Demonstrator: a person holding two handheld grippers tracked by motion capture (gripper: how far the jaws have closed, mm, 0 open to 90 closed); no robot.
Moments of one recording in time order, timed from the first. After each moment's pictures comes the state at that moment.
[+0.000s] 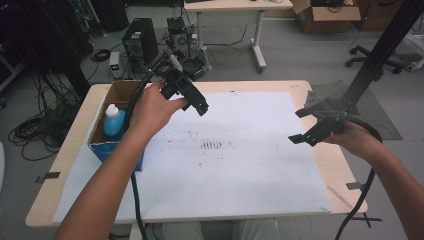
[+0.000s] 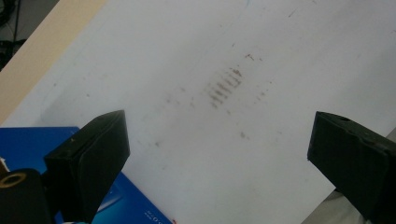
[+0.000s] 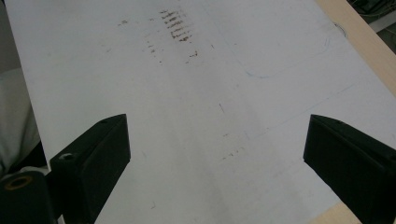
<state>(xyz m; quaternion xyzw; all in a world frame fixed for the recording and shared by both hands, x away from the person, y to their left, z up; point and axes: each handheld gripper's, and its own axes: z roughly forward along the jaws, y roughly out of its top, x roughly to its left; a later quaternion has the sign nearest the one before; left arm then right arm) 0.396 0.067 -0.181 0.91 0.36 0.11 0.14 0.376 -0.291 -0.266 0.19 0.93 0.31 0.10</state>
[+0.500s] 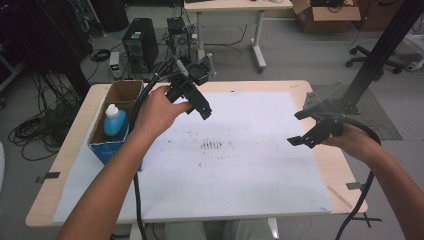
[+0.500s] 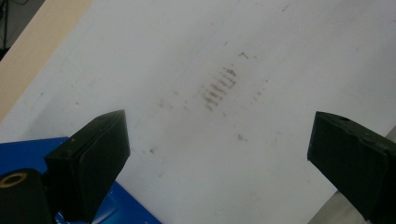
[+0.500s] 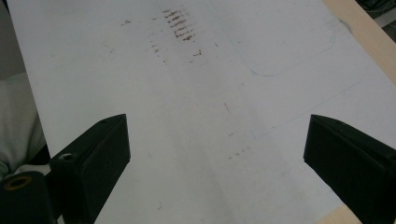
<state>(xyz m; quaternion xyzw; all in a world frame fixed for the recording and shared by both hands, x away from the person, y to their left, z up) 0.401 0.058 -0.196 0.93 0.34 0.10 0.13 0.372 -0.288 -0.268 0.19 0.93 0.31 0.10</state>
